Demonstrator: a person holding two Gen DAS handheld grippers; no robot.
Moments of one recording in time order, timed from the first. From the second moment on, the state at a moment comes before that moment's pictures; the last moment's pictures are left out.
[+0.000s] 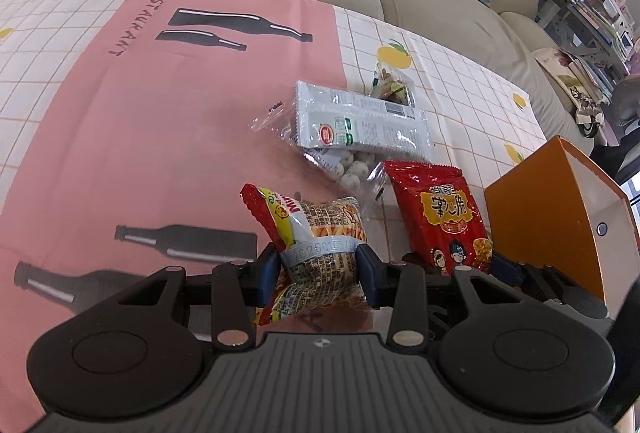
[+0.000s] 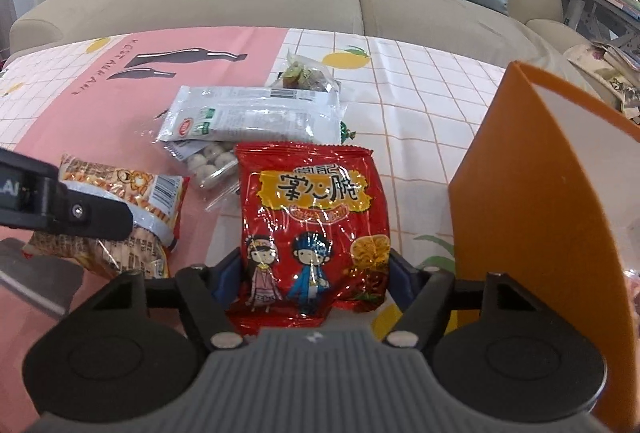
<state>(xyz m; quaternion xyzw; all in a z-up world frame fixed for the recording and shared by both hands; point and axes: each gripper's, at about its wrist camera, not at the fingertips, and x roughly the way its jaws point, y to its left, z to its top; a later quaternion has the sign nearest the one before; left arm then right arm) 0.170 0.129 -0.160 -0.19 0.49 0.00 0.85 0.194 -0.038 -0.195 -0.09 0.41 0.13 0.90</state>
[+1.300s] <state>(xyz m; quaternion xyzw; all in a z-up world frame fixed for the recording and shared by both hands) 0.151 -0.028 -0.027 -0.11 0.42 -0.18 0.88 0.128 -0.239 -0.039 0.03 0.42 0.09 0.90</state>
